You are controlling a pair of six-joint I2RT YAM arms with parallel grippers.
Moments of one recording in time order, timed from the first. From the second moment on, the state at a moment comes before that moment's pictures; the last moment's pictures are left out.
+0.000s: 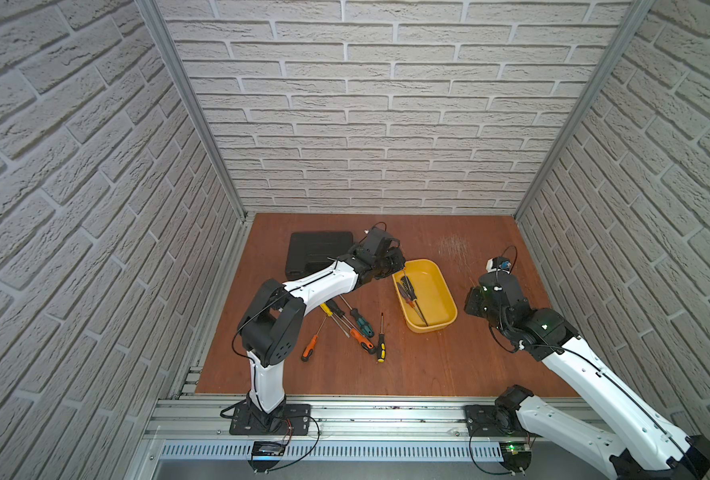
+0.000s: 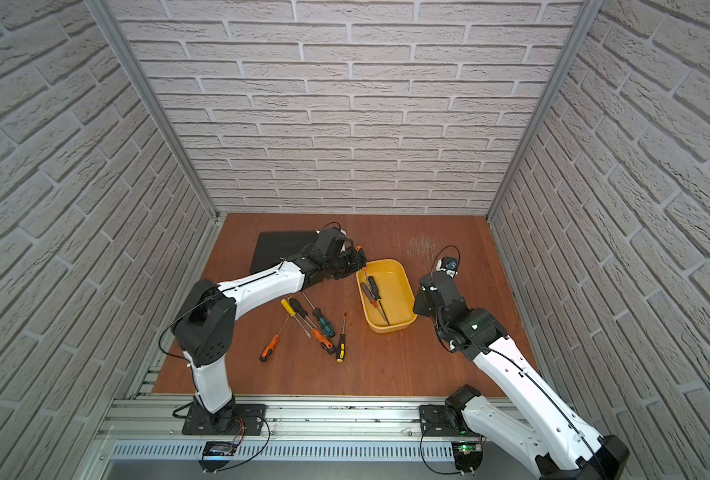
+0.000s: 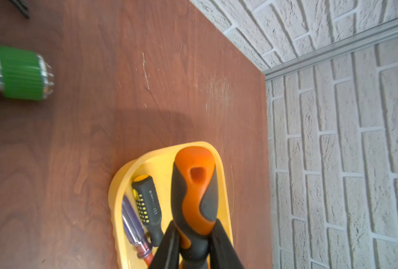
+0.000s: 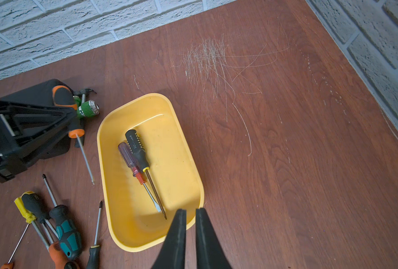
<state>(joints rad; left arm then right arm) -0.72 1.90 1.42 -0.16 0.14 -0.96 0.47 0.89 0.91 -0.83 0.41 0.64</state>
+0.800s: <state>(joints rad) -0.80 2.11 1.65 -0.29 0.13 -0.98 0.46 0.89 0.87 -0.83 0.40 0.65</state>
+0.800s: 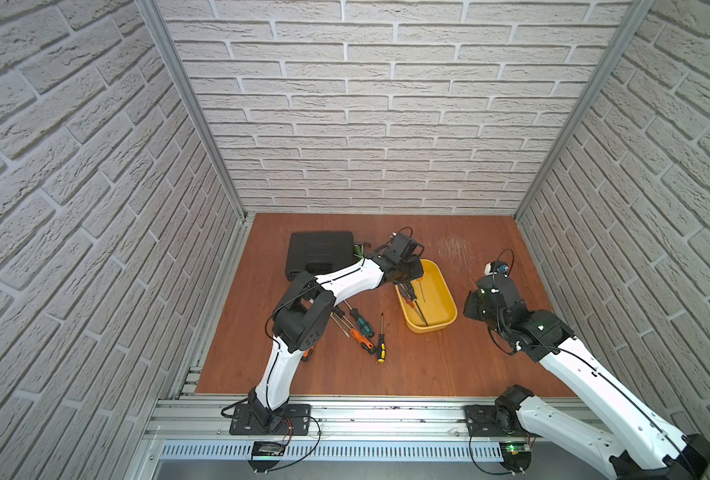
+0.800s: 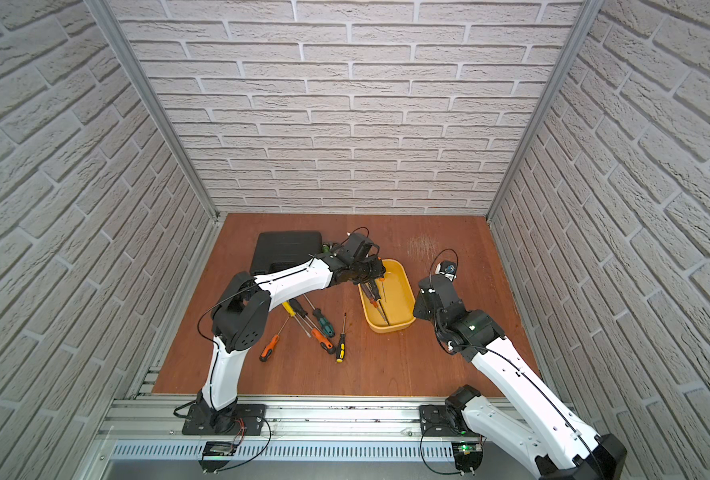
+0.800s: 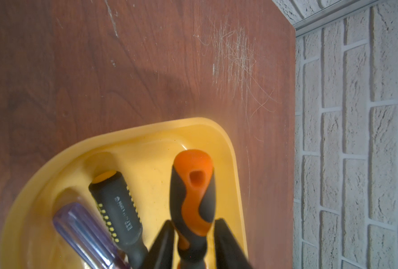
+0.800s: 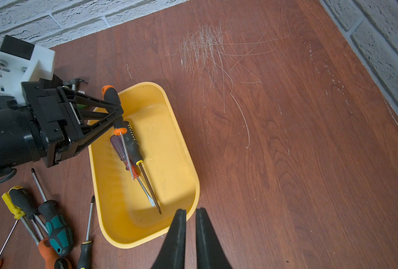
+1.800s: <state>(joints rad) -0.79 1.04 0.89 -0.32 -0.33 -0.62 0.60 1.08 0.87 -0.58 0.06 0.57</state>
